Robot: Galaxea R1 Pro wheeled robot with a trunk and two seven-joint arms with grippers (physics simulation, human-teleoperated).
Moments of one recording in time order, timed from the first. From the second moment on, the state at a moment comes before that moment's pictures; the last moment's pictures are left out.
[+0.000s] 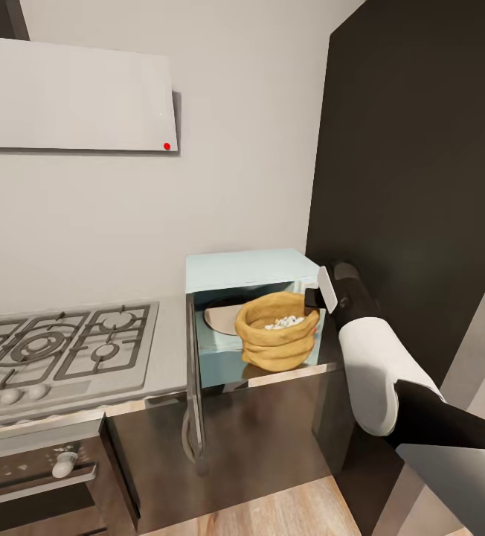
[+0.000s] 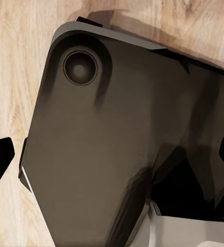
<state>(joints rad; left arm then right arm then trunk) 0.00 -0.04 0.02 -0.06 0.30 -0.06 0.00 -1.24 0.17 -0.31 -0.66 0.13 1.04 -0.29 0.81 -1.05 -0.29</state>
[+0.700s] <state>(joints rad) 0.00 -0.05 0.02 -0.06 0.30 -0.06 0.00 -1.24 0.17 -0.31 -0.66 0.14 1.04 -0.29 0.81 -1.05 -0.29</state>
